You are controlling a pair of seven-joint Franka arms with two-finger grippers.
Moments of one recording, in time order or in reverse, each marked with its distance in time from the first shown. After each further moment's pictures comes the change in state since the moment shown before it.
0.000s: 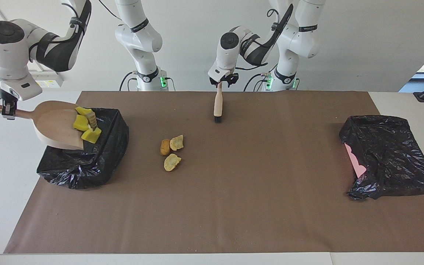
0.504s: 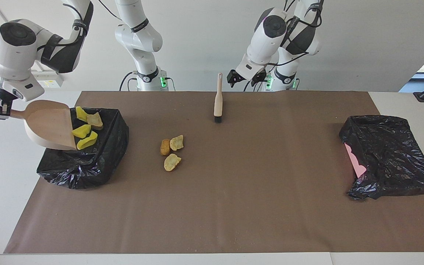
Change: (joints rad) left arm 0.359 -0.040 0.026 0.340 0.086 -0.362 0.199; right arm 0.008 -0.003 -0.013 0.014 -0.124 0.031 0.003
